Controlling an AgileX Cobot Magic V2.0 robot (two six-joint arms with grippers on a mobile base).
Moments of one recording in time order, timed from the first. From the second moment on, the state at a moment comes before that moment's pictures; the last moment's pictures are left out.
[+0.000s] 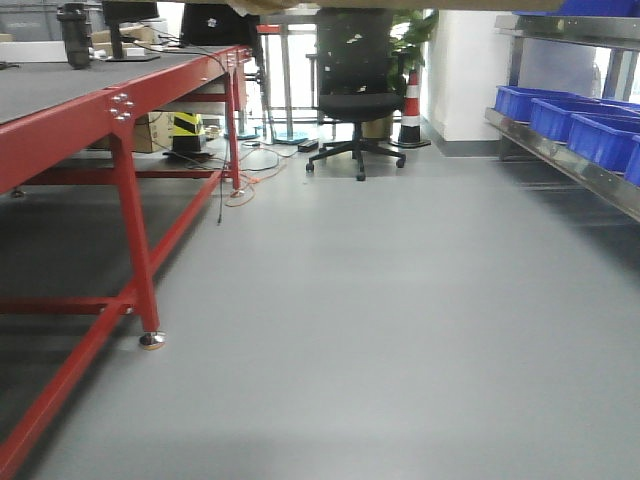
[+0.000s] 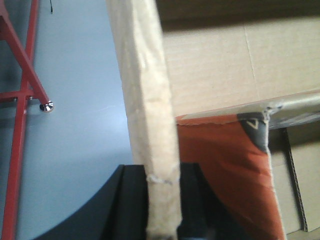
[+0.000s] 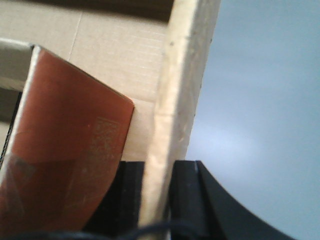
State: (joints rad) left arm -0.40 1.55 -2.15 0.17 1.28 -0.22; right arm 0.26 1.33 -1.71 0.23 0.98 -0.13
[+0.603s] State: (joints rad) left arm -0.40 1.55 -2.15 0.17 1.28 -0.22; right arm 0.26 1.33 -1.71 0.23 0.98 -0.13
